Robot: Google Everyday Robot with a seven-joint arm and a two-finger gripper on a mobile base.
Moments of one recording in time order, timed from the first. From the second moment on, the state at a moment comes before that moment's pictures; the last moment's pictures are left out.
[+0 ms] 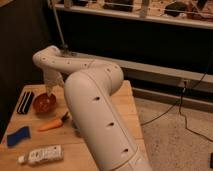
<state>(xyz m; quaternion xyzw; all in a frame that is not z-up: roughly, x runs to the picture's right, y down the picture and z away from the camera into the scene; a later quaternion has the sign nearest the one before) -0.307 0.016 0.874 -0.32 0.11 0.48 0.81</state>
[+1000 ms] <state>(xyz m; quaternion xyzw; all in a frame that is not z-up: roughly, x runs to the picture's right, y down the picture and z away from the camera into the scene) -0.317 0.050 0.905 -0.33 0.14 0.43 0.83</state>
